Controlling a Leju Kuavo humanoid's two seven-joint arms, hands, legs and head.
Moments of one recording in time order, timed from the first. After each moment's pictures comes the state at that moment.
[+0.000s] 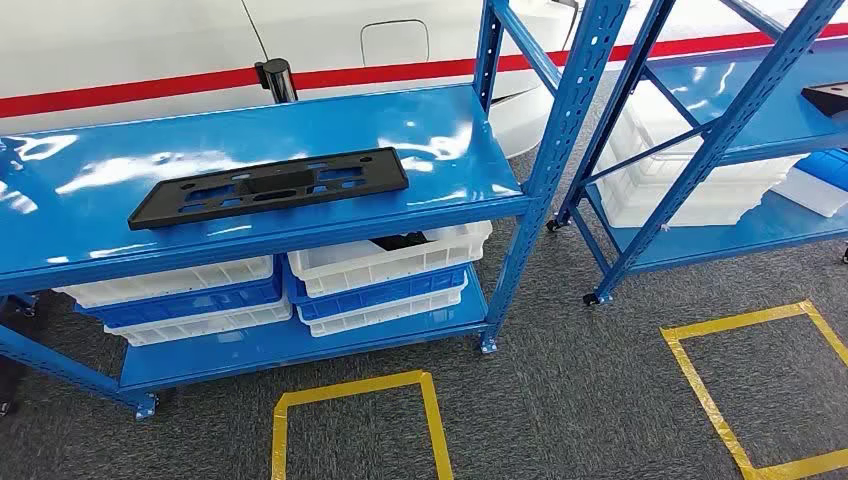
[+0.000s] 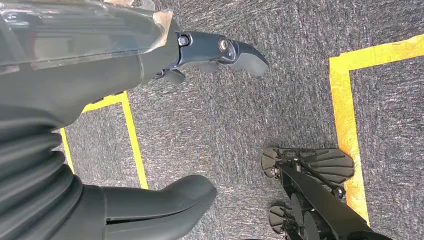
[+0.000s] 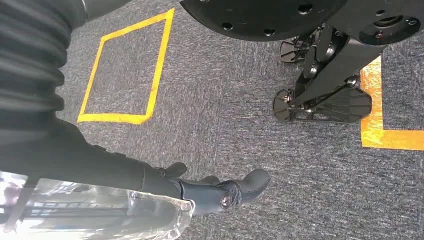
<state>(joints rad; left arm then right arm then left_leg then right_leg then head) 0.14 -0.01 0.00 -0.39 0.00 0.01 0.00 0.14 0.00 -0.01 -0.38 0.00 0.00 0.00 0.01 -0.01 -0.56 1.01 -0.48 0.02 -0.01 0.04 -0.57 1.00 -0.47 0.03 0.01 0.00</state>
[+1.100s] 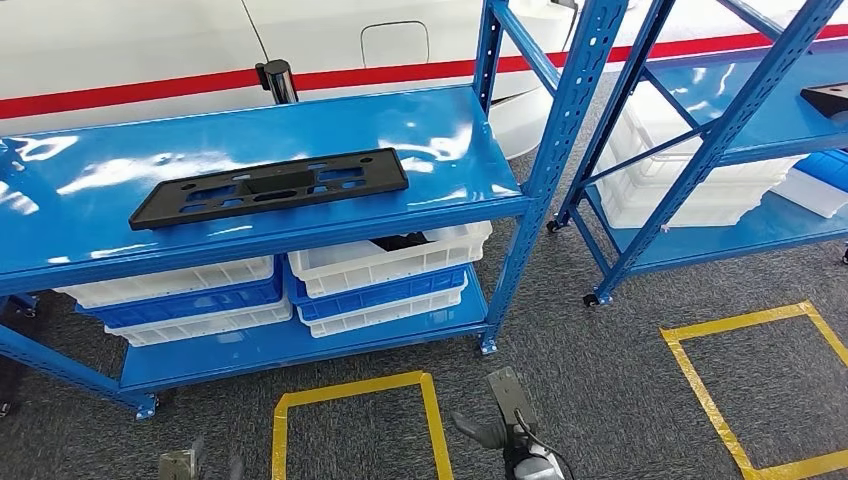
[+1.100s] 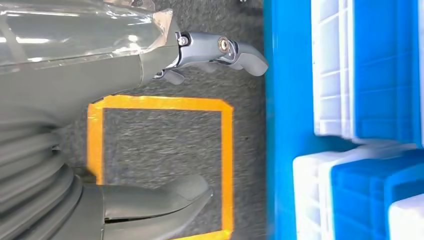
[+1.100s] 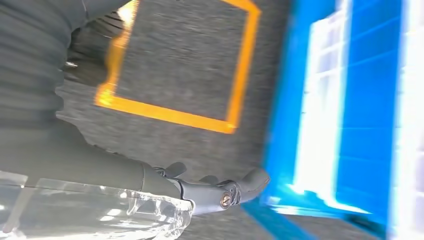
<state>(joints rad) -0.19 -0.12 0.10 -0.34 0.10 0.20 -0.59 -0.28 0.14 0.09 -0.35 0.07 -0.22 -0.47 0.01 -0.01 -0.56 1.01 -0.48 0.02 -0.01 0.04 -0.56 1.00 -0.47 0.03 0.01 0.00</state>
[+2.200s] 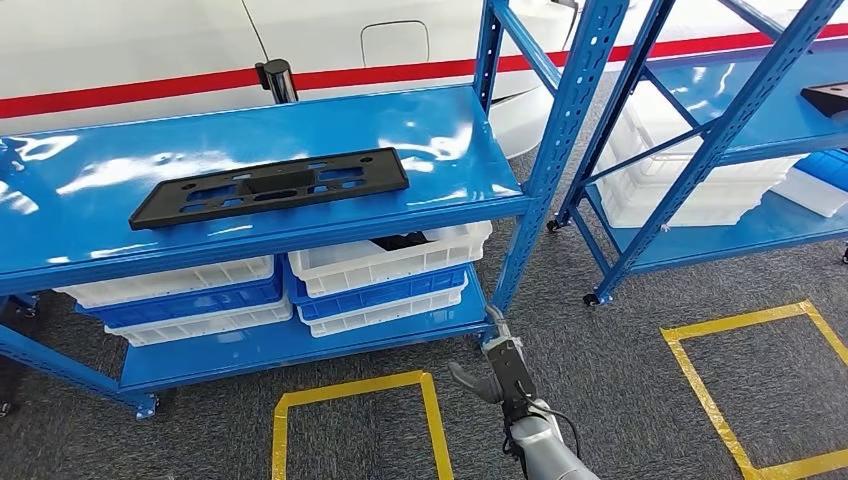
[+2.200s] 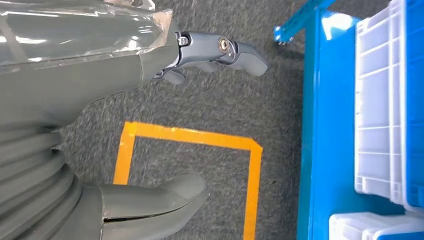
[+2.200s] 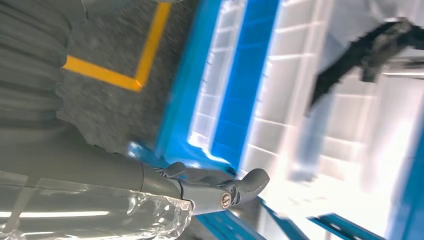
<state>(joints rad) -0.14 -0.11 0.21 -0.31 0.11 0.28 -0.62 -0.34 0.12 0.12 -0.48 0.13 -0.29 -0.68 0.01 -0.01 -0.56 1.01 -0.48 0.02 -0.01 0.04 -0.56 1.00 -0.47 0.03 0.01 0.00</state>
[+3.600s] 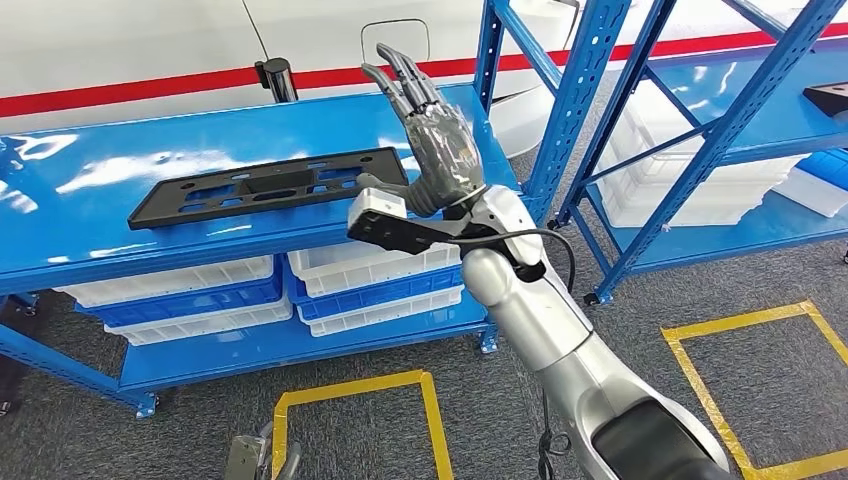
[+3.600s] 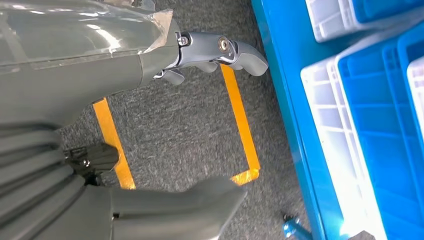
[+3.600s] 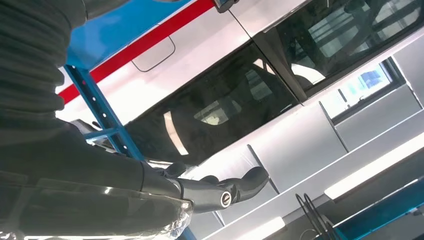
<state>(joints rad) -0.23 -0.22 0.04 -0.27 -0.13 0.17 -0.56 -0.75 0.08 0.52 -1.29 0.71 -0.30 -0.16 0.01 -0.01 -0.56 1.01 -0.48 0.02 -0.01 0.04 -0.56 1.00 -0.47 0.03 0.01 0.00</state>
